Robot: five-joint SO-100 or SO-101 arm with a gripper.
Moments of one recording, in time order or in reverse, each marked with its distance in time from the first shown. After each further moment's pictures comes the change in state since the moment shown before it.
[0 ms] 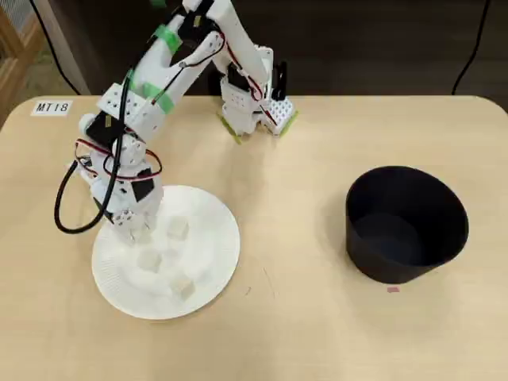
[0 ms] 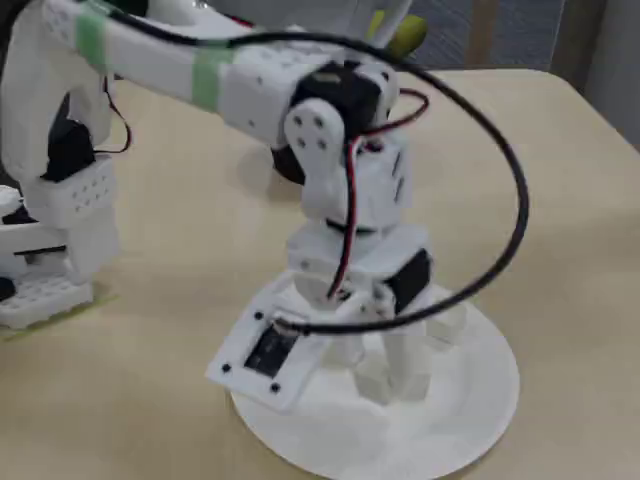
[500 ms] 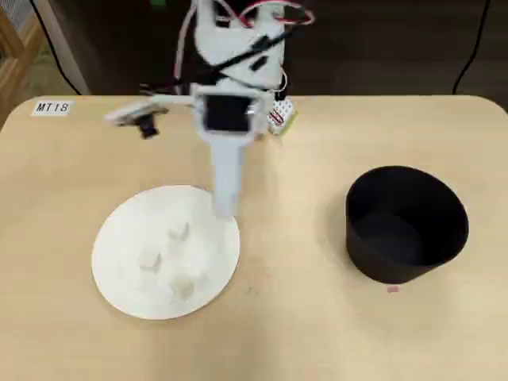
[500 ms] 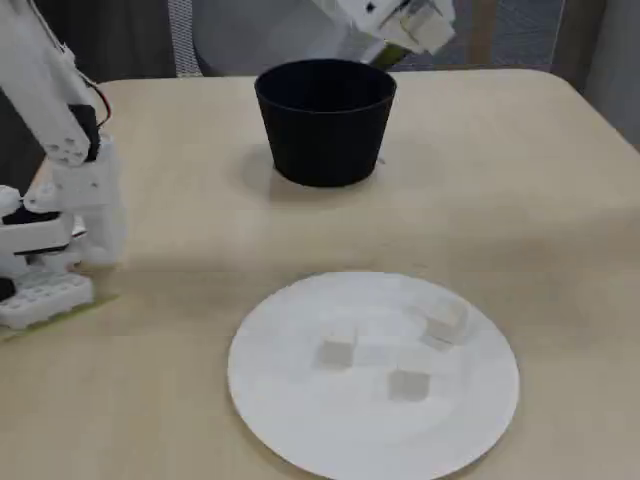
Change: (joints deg) arm -41.0 35.4 10.0 -6.1 -7.1
